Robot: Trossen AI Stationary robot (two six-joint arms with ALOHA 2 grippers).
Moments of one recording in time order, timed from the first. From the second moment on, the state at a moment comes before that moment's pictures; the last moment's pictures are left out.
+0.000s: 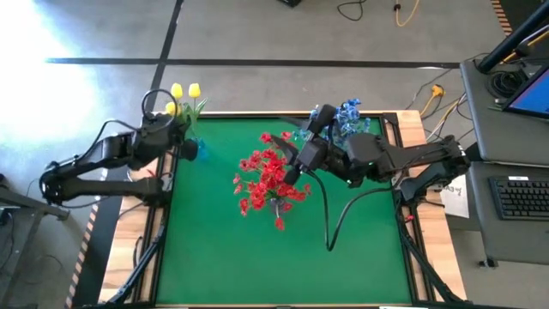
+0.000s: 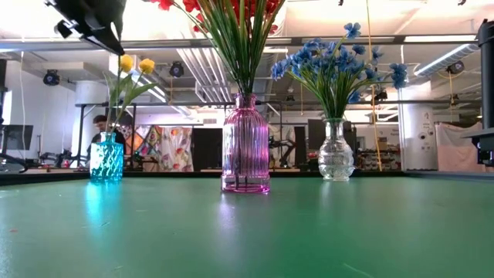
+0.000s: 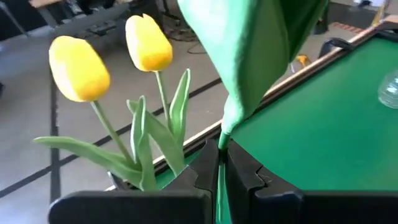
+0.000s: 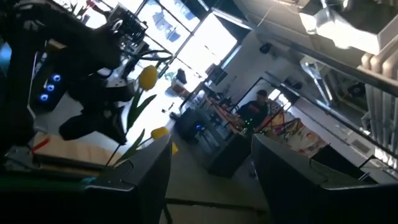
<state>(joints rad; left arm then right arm) 0.24 0.66 0.91 -0.84 -0.75 -0.27 0.23 1.59 1.75 0.00 0.76 -0.79</state>
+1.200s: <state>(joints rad) 0.71 0.62 0.78 -0.69 -0.40 -0.12 0.20 1.56 1.75 -0.18 0.75 -0.63</state>
